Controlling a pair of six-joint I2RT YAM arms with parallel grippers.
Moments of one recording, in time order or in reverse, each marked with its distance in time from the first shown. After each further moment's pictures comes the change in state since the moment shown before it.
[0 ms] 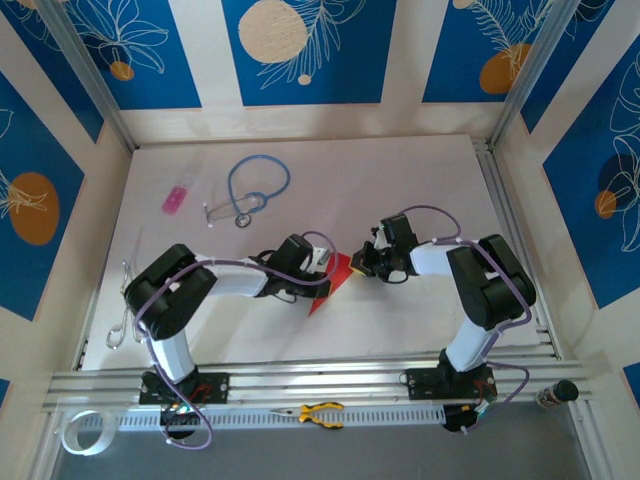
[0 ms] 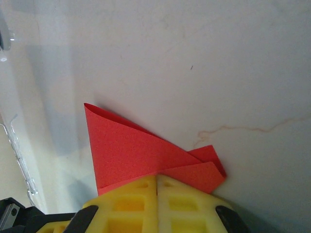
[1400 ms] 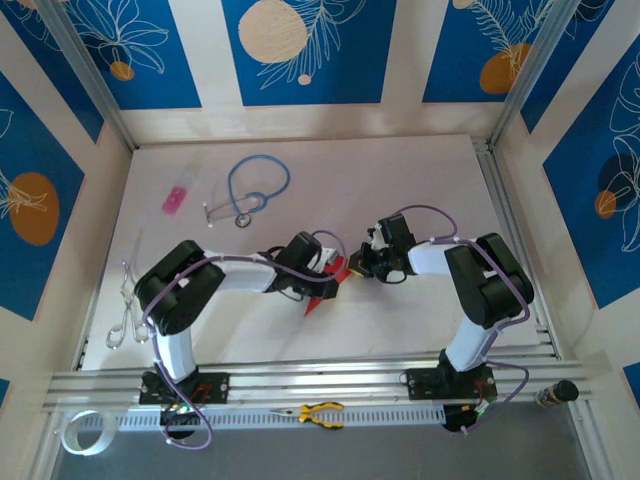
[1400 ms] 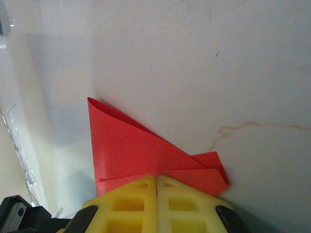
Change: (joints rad) left arm -0.022 0.059 0.080 -0.061 0.056 -0.006; right arm 0.012 0.014 0.011 -0.008 -0.020 -0.027
